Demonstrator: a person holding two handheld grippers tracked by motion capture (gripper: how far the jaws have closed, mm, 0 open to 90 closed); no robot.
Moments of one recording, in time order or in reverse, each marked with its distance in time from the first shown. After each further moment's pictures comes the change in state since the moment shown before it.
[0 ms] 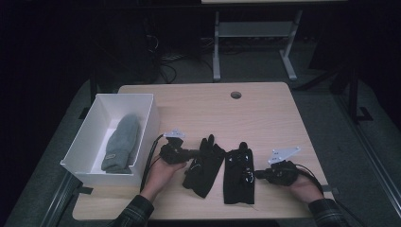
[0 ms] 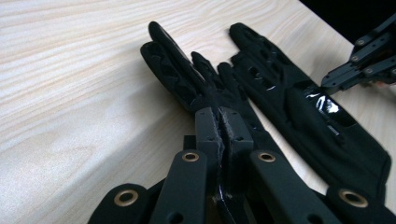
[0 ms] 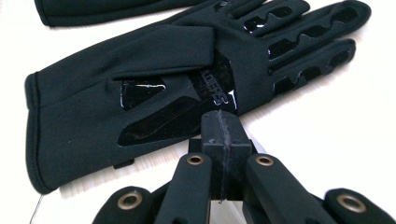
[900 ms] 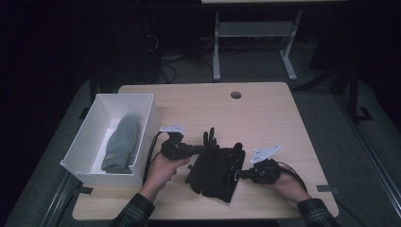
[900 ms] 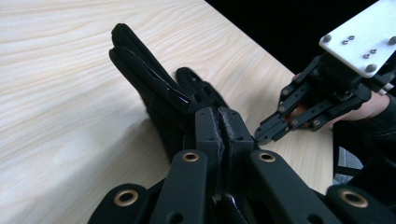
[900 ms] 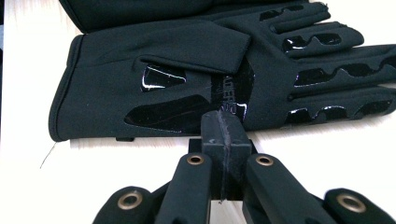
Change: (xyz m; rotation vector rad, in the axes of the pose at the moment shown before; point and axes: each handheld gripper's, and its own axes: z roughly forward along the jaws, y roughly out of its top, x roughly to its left) left arm -0.014 0.020 -0.008 -0.082 -0.145 -0.004; right arm 0.020 0.031 0.031 0.007 0.058 -0.062
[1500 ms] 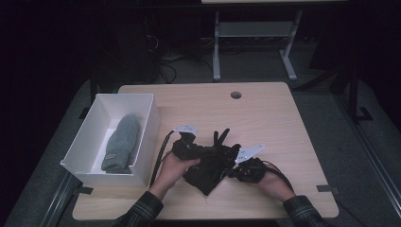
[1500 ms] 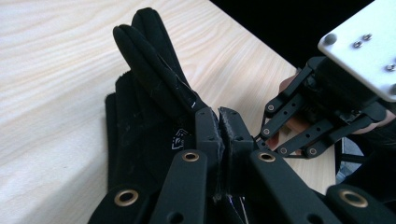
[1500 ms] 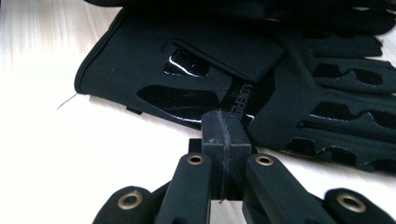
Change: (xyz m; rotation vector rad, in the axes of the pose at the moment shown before) left arm -0.010 0.005 0.031 0.052 -0.018 0.030; right arm 0.015 0.027 0.029 -0.008 -0.001 -0.038
